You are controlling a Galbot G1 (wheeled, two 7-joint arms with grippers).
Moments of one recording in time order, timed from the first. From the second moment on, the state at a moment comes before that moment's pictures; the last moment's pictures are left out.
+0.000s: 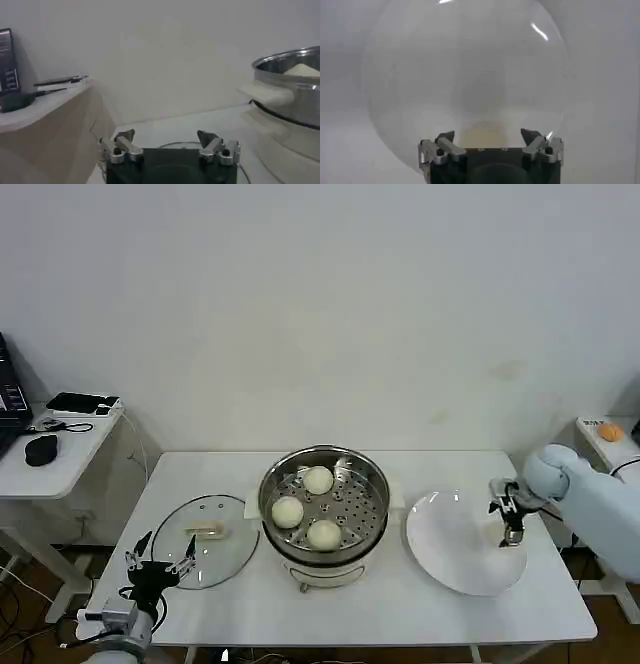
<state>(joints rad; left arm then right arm) 1.55 -1.26 -0.68 -1.99 -0.16 0.17 0.00 -0.15 0.66 -0.57 1.12 -0.32 -0.18 -1.15</state>
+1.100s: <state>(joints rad) 1.54 -1.26 -0.68 -1.97 -0.15 0.17 0.00 -0.18 0.70 -0.55 1.05 -0.40 -0.16 -1.13</state>
